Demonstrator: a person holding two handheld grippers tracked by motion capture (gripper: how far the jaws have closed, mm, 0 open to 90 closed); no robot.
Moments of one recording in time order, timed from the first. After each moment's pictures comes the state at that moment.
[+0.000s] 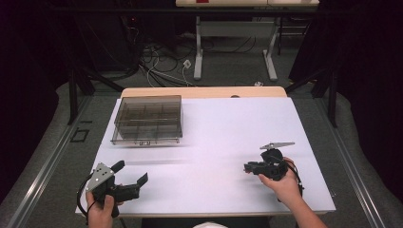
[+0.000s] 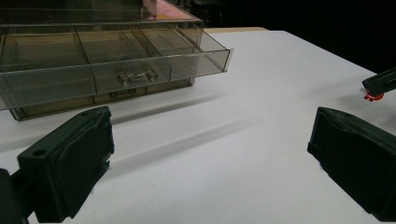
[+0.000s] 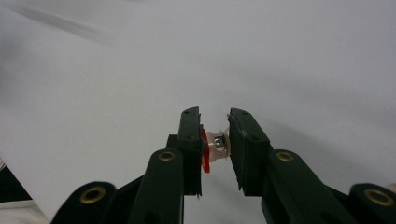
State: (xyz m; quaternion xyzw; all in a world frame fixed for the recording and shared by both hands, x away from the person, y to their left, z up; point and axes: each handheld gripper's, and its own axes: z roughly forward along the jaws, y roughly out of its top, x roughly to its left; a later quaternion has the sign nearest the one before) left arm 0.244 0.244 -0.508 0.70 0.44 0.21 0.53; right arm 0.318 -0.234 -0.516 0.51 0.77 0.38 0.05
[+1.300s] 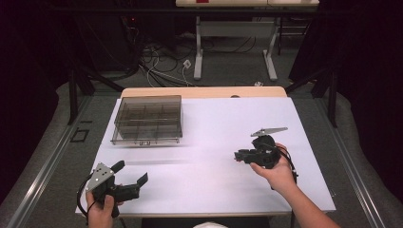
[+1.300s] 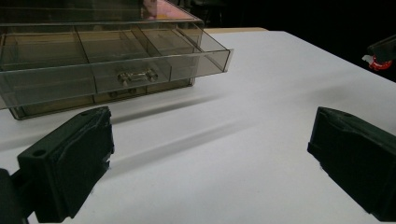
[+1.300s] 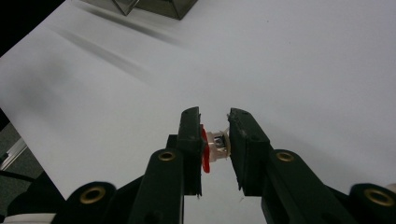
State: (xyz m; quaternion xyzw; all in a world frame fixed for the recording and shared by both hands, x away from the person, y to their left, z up) left arm 0.244 0.244 -0.509 0.69 0.44 0.21 0.53; right arm 0.332 -0.202 -0.464 0.46 0.79 0.40 0.07
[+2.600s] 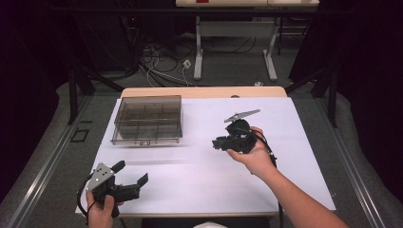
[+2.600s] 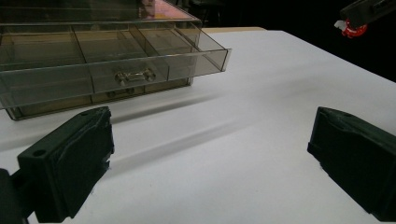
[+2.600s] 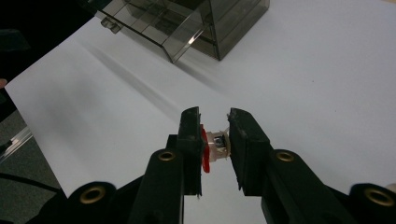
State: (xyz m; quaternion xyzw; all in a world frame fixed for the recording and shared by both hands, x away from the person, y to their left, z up) left arm 0.244 0.244 -0.508 0.70 0.44 0.21 0.53; right arm 0.358 -0.136 -0.428 0.41 0.82 0.40 0.07
